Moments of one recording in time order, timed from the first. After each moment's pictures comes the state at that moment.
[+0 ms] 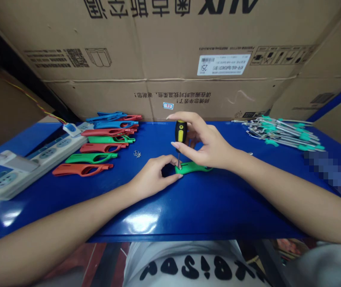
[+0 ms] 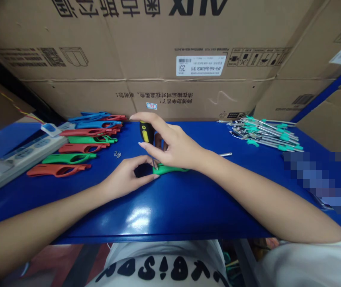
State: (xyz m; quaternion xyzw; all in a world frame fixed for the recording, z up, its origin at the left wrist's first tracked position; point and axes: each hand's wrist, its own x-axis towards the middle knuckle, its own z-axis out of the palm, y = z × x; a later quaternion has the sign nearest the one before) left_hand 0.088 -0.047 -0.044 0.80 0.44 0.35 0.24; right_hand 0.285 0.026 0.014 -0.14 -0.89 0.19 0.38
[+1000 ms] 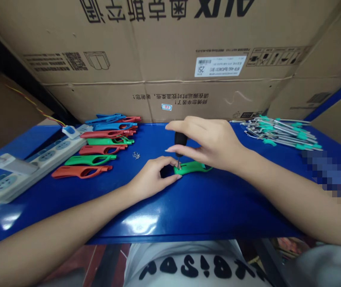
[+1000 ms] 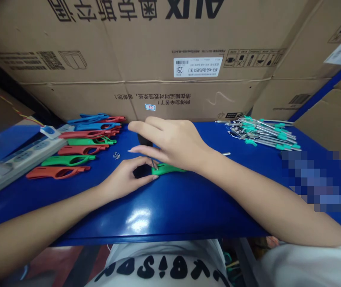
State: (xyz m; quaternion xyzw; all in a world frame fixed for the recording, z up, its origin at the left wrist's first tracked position) left_hand 0.087 -0.046 -0.044 0.80 0.44 0.34 0.23; right_hand 0.290 0.009 0.044 -0.20 -0.93 -0.06 0.31
